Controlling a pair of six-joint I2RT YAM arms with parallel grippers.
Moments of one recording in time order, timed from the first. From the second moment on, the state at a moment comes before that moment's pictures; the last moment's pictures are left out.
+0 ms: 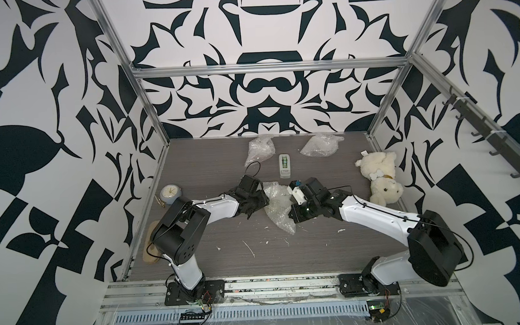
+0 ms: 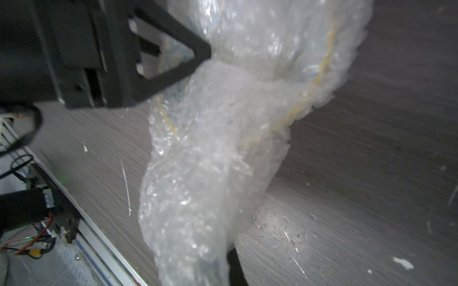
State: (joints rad) left arm -0.64 1.73 0.88 -0.07 0.15 -0.92; right arm 0.66 1.42 0.89 -0.45 -0.30 0.43
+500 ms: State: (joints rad) left arm -0.66 1.73 0.88 -0.07 0.14 -0.89; right arm 0.62 1.56 1.07 -0.54 -0.33 0.36
